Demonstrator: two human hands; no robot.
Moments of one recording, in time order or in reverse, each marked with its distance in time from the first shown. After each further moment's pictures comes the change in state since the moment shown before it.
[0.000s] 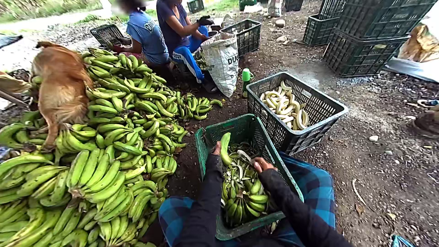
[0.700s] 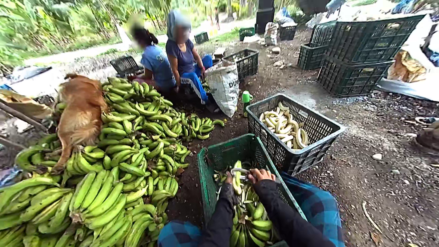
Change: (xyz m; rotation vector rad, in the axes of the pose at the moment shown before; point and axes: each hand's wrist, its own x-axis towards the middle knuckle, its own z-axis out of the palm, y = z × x) left_hand -0.030 -0.023 0.032 -0.234 -0.191 -0.281; right_hand 0.054 0.005 0.004 -0.190 0.162 0.011
